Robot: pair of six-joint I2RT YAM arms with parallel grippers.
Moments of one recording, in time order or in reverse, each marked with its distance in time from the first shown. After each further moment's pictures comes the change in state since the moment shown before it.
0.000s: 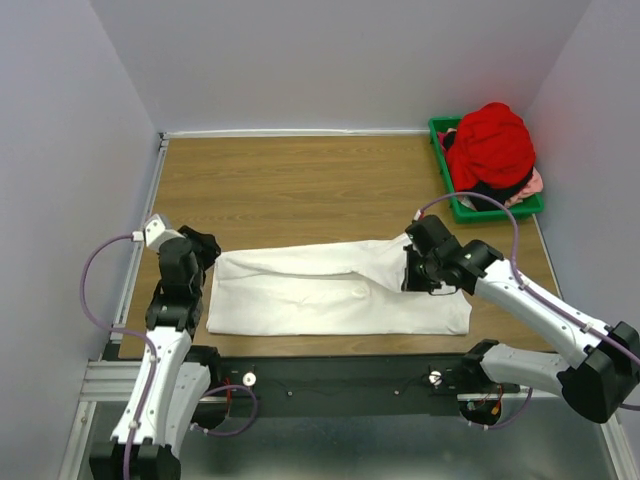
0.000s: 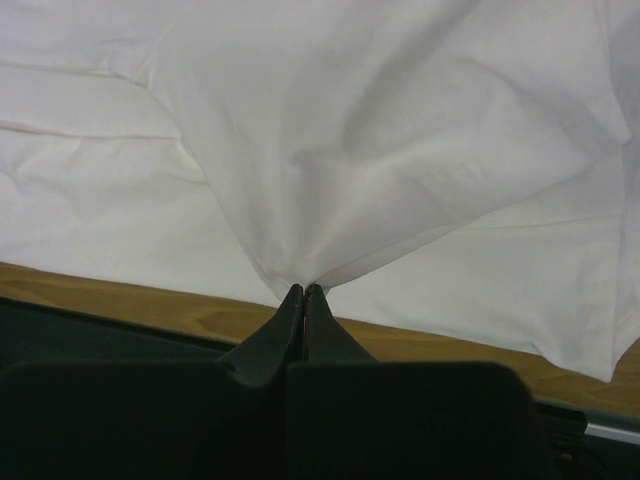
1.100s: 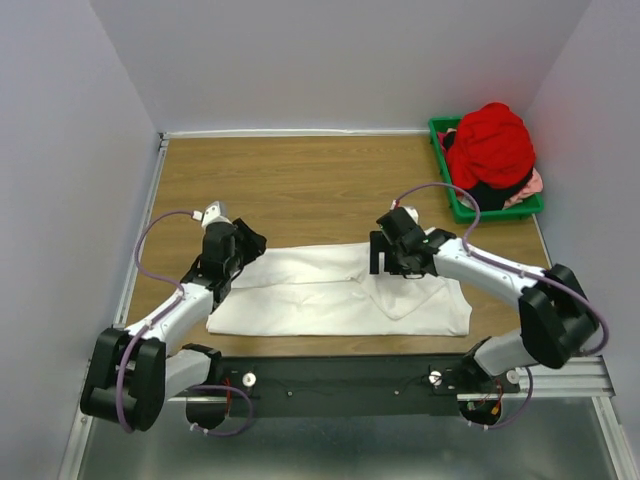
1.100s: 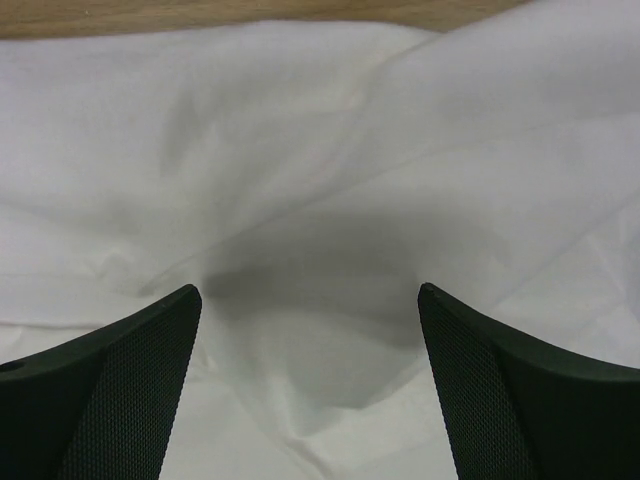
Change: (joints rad) left arm -0.223 0.411 -0.018 0.344 0.150 -0.052; right arm 0.022 0.295 -0.014 0.299 0.153 -0.036
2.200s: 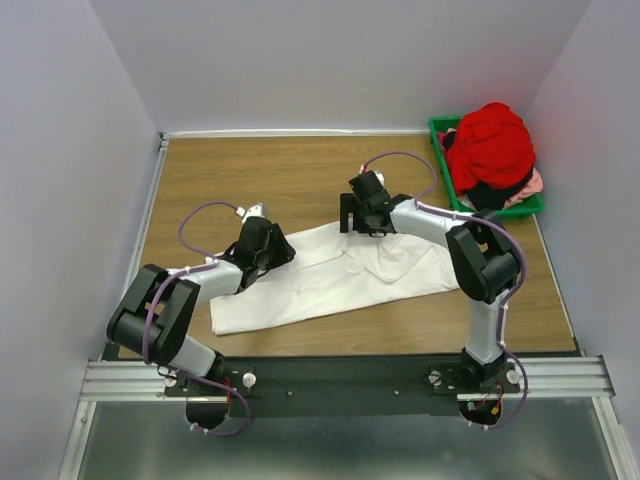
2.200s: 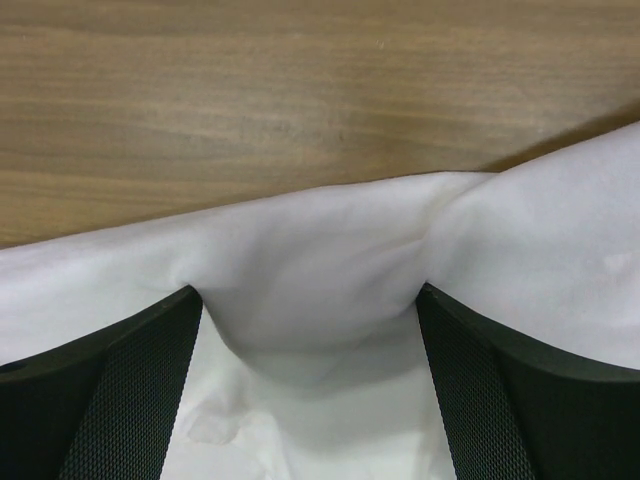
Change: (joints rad) left arm -0.170 0.360 0.114 0.048 0.042 0.012; right arm -0.074 0.560 0.430 0.253 -0.042 -0.111
